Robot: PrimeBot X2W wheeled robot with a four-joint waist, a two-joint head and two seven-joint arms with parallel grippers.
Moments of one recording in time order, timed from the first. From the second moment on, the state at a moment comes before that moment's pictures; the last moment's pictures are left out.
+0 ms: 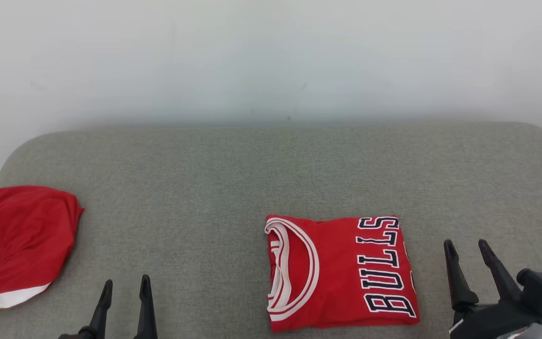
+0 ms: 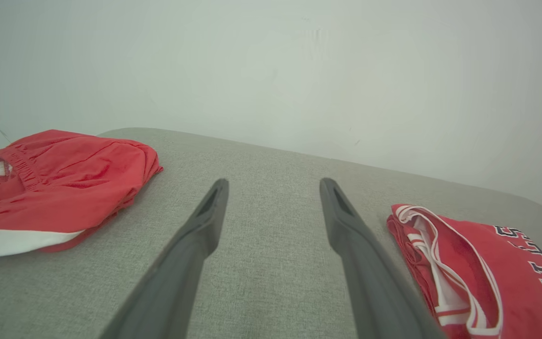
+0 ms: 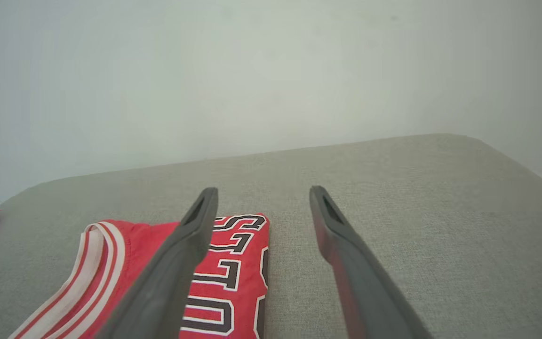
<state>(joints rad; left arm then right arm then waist) 0.04 0.05 -0.02 0.16 -0.27 -0.08 -0.26 -0.03 -0.17 -0.01 0.13 0.32 0.13 -0.05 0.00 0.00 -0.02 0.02</state>
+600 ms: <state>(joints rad) 0.08 0.05 -0.02 0.21 -0.24 -0.09 -0.26 0.05 -0.15 0.00 0.23 0.22 0.13 -0.17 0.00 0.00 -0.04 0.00</state>
